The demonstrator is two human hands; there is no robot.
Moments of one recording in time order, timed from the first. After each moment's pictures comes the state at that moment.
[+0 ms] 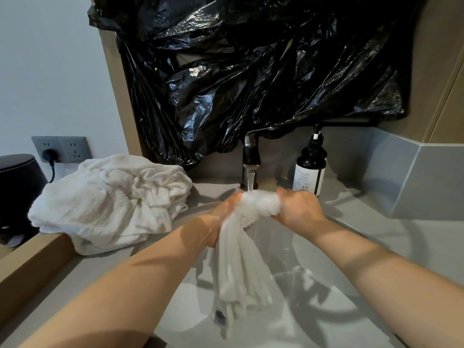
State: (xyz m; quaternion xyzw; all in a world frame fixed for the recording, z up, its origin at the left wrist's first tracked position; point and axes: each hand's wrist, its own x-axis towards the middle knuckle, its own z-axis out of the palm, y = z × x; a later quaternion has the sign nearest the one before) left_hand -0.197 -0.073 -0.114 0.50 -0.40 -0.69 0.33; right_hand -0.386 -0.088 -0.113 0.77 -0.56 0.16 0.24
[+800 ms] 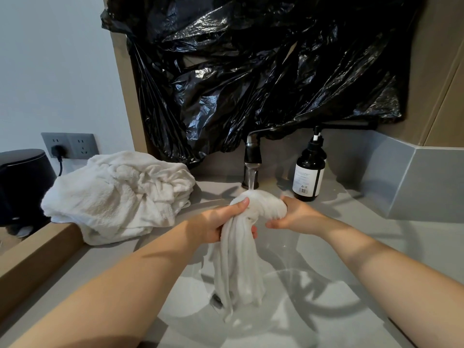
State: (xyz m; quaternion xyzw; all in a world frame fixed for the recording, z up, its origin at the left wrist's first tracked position) left_hand -0.181 -0.061 -0.121 0.38 -0.53 -0.70 0.28; right_hand -0.407 -0.090 -0.126 0.74 -0.57 0.22 -0.27
